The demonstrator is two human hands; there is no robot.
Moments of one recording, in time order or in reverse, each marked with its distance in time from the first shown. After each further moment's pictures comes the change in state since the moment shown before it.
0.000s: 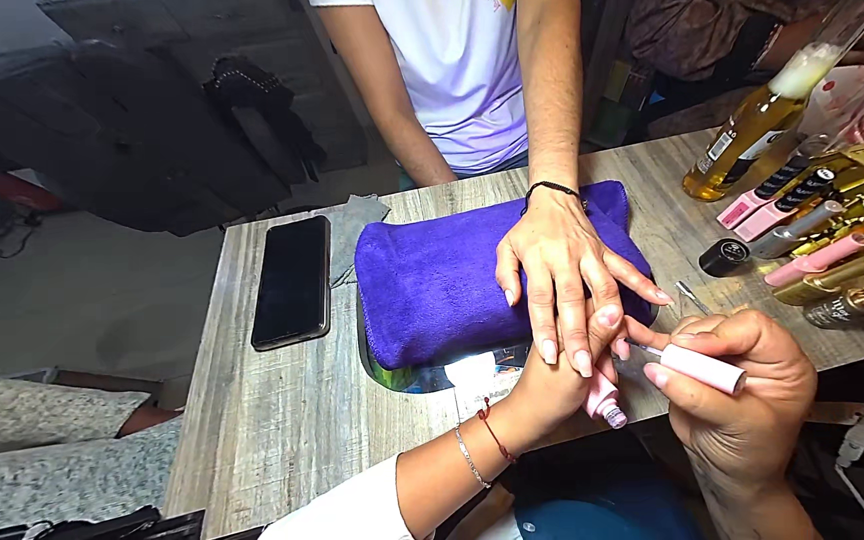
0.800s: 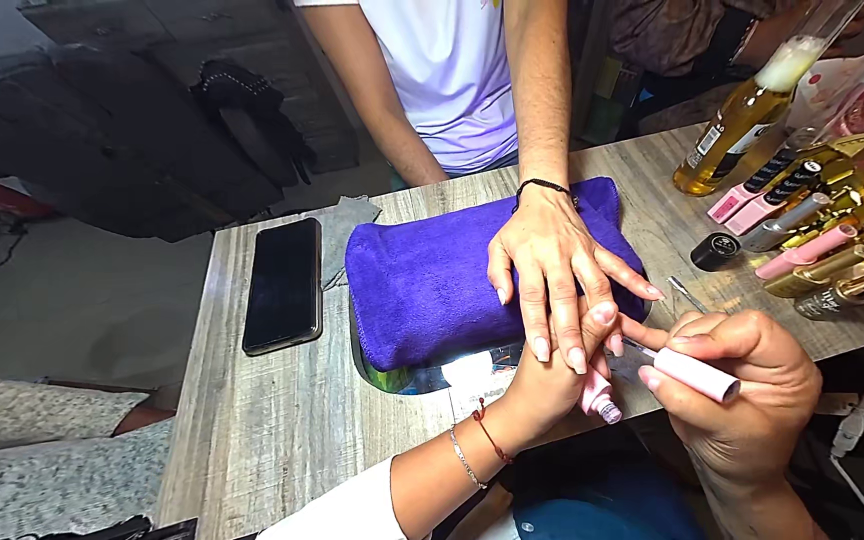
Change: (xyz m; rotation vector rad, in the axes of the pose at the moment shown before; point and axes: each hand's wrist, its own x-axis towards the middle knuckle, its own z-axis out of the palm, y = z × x) left_hand -0.001 0.000 0.001 0.024 0.016 0.012; right_hand 0.000 -0.005 0.000 -0.023 -0.055 -0.061
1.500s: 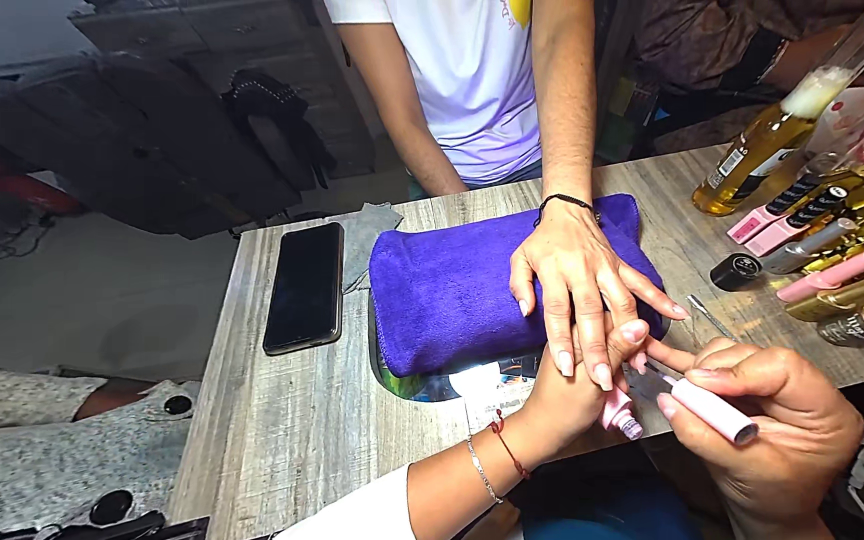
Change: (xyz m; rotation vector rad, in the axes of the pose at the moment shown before) left_hand 0.003 -0.003 0.001 -0.028 0.033 0.025; right_hand 0.000 0.001 -0.001 -0.215 -0.049 -0.123
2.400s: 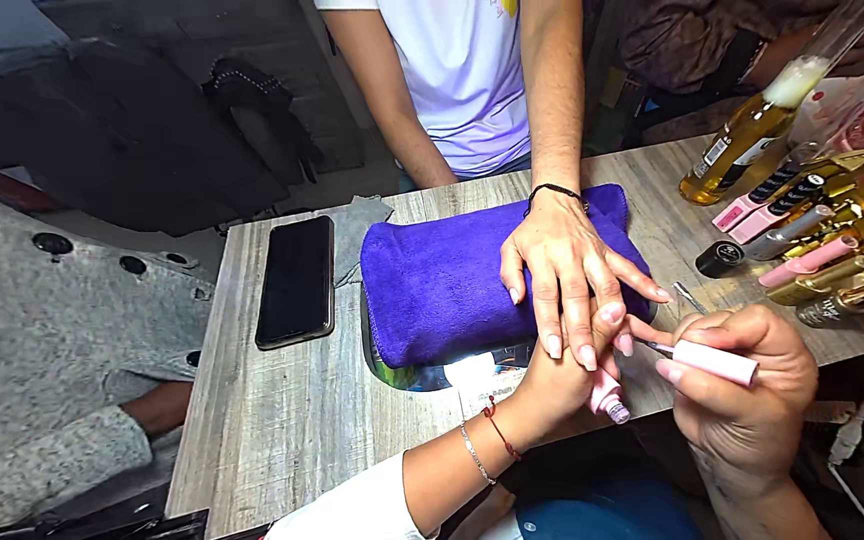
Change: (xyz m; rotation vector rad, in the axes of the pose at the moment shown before) left_hand -0.003 0.006 -0.001 0.016 -0.053 -0.054; right_hand 0.002 0.002 0.001 0.319 0.103 0.175
